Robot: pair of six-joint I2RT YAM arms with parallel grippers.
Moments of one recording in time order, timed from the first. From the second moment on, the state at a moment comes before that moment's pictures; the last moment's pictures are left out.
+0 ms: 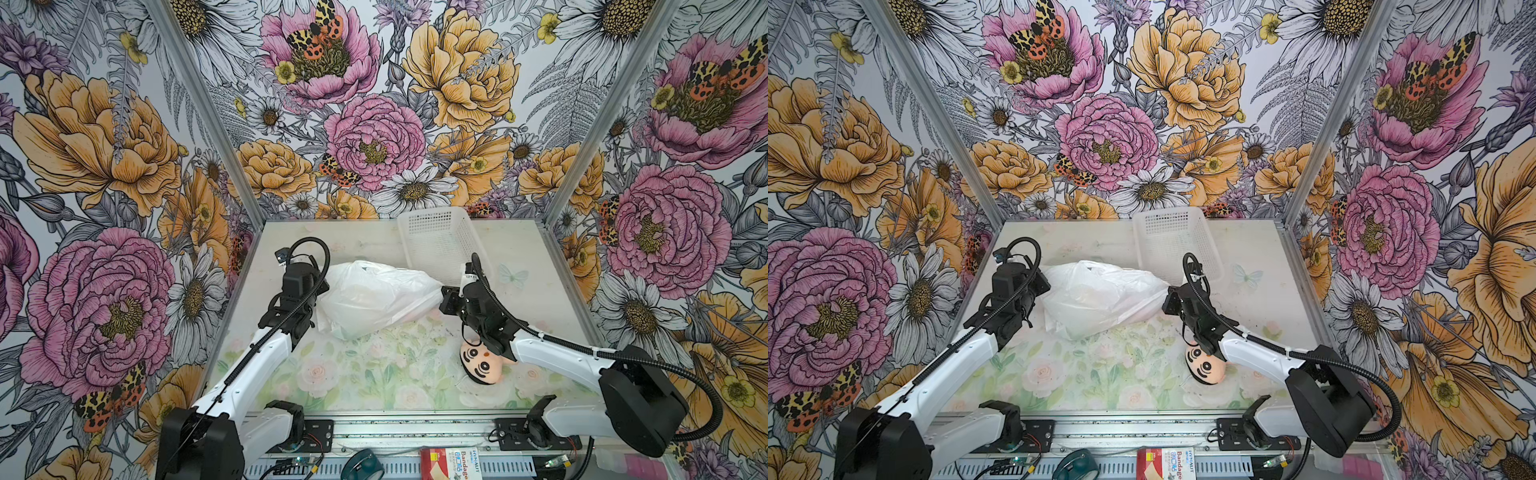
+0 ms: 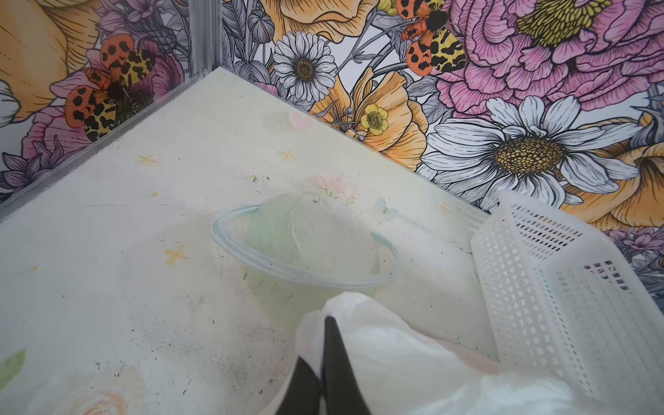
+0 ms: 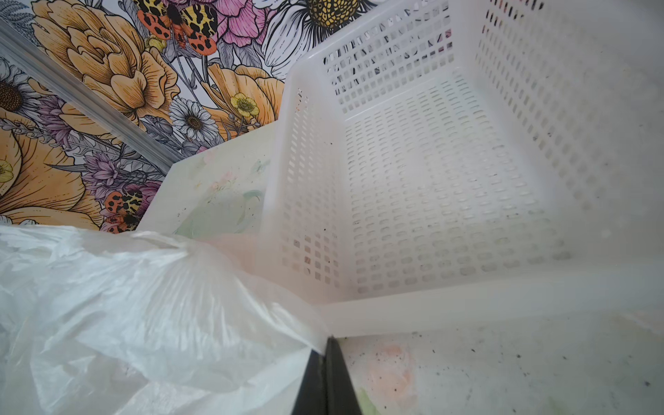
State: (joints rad) left arm -0.22 1.08 0.71 -0.08 -0.31 -0.55; right arm 0.64 1.32 0.63 0.23 0.18 0.63
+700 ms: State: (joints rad) left arm -0.37 1.12 0.75 -0.04 -0.31 -0.44; right arm 0.75 1.41 0.92 0.12 0.12 0.30
